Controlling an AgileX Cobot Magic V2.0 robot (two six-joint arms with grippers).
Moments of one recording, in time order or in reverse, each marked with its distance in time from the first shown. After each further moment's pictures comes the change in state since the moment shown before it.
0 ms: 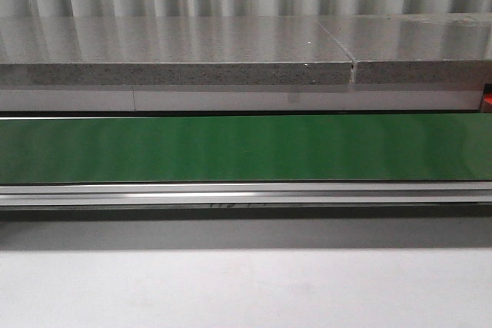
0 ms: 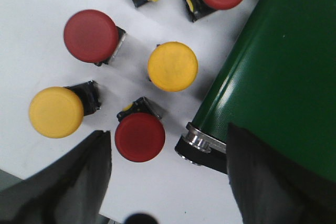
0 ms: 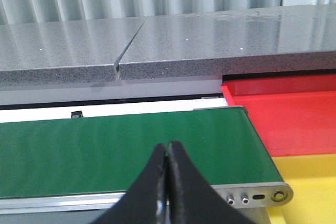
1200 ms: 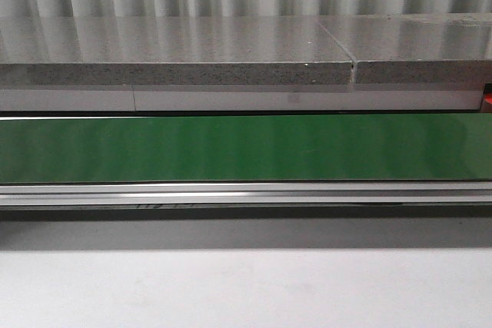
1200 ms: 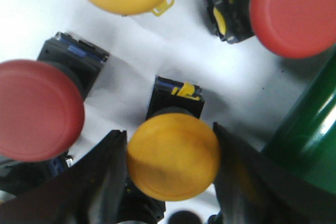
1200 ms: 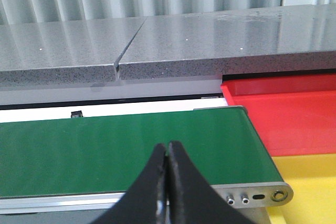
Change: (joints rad) left arm 0.000 0.314 -0.056 -0.028 -0.109 0.010; right arm 0.000 0.000 0.000 0.000 0.000 0.000
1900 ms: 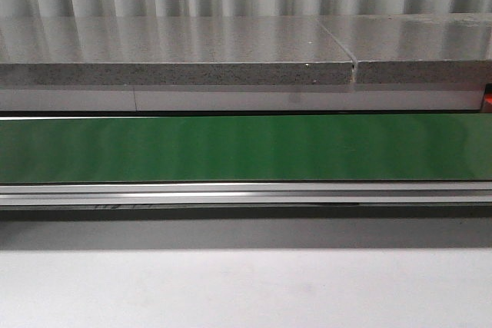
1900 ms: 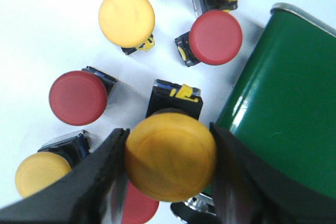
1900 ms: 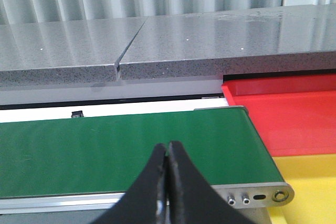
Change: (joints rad) left arm -0.019 -0.247 0.000 0.007 0.008 0.022; right arm 0.000 0.000 0.000 0.000 0.000 0.000
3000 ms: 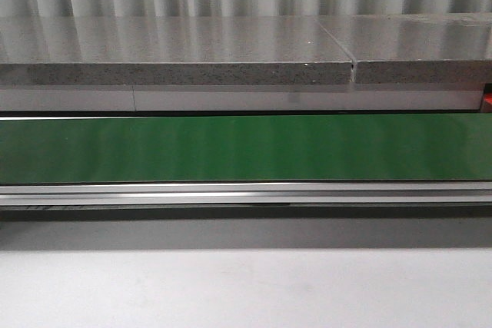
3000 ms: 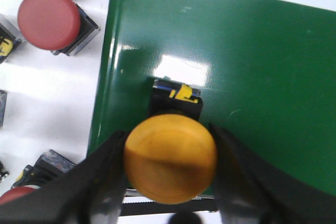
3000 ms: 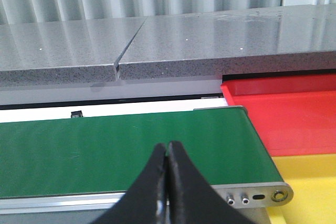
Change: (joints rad) left arm -0.227 0.018 0.000 -0.029 0.026 0.065; right arm 0.000 0.000 0.000 0.000 0.000 0.000
